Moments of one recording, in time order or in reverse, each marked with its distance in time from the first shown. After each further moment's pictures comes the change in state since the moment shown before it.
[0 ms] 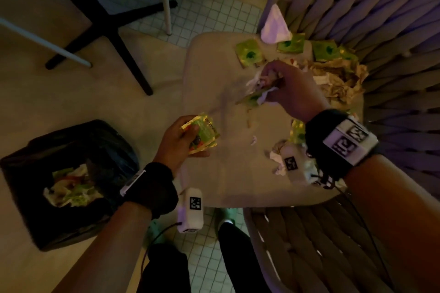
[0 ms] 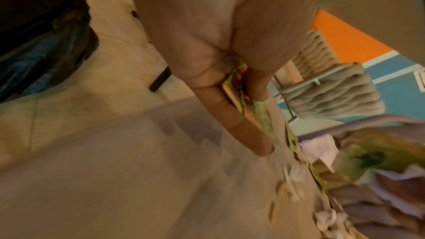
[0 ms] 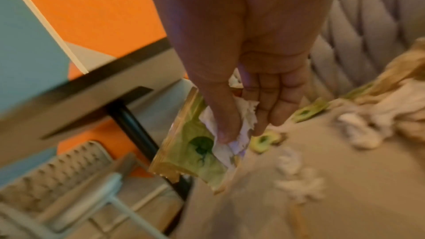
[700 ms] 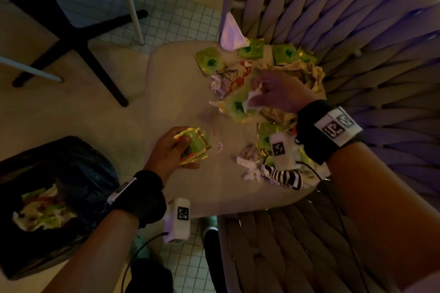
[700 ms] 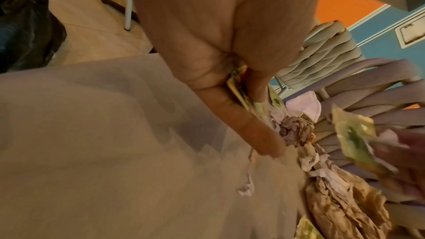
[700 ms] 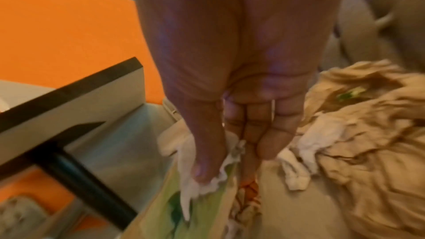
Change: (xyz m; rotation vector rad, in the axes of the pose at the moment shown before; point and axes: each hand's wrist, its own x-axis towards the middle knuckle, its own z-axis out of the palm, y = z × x) left_hand 0.007 -0.004 0.061 0.105 -0.074 -0.087; right_hand 0.010 0.061 -0.055 0.032 -0.213 0.147
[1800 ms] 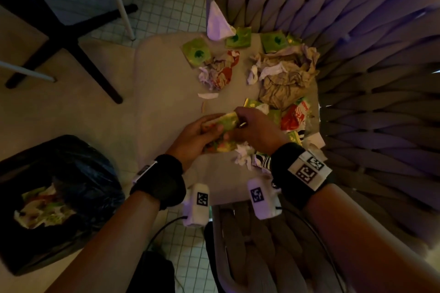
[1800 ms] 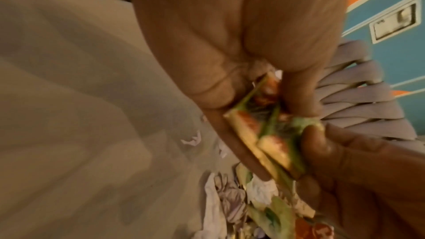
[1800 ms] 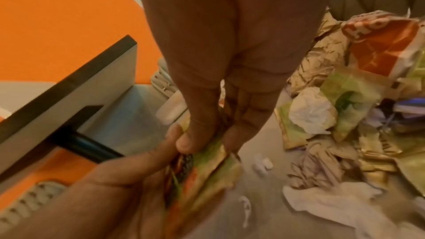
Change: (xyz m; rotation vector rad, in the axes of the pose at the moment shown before) left_hand 0.009 0.004 0.064 -0.042 -0.276 -0.033; right_hand -0.064 0.011 0.069 0.265 -0.076 0.022
